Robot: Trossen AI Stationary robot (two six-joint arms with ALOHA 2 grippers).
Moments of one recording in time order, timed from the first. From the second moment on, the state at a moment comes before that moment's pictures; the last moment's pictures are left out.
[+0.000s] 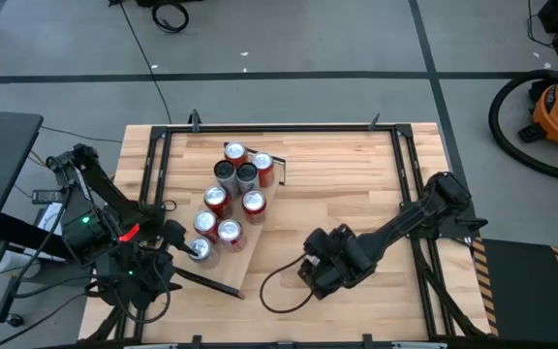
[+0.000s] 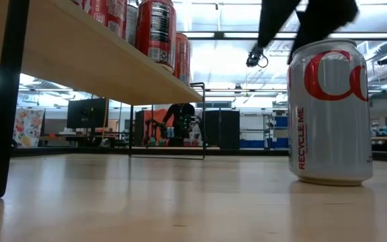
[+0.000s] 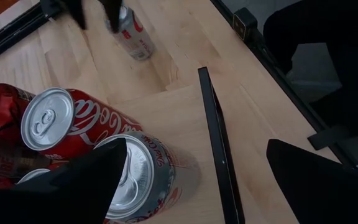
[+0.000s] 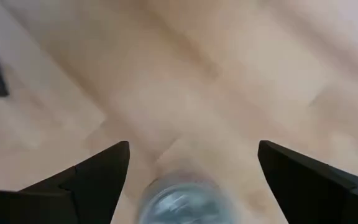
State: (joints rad) left arm -0.97 1.27 1.48 -1.21 -0.51 -0.28; right arm 0.55 1.86 1.57 -1.11 0.49 1.32
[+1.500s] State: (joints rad) left arm -0.97 1.27 1.48 -1.21 -0.51 -0.29; right arm 0.77 1.86 1.43 -1.36 0.43 1.53
